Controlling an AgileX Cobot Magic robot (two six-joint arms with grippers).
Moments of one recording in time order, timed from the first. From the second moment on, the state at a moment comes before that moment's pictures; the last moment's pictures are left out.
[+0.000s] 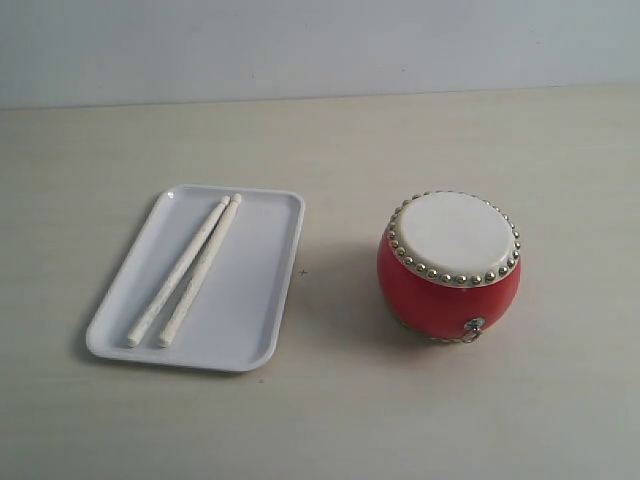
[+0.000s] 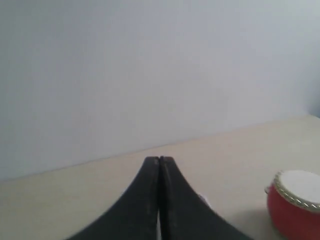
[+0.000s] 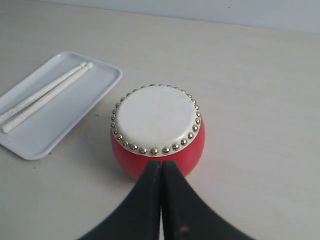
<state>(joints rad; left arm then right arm) -0.27 0.07 -0.53 -0.26 0.58 0.24 0.77 0.42 -0.47 -0.42 0.74 0.58</state>
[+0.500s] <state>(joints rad) -0.10 0.00 0.00 -0.30 -0.09 0.30 0.77 0.42 -0.47 -0.41 0.74 0.58</state>
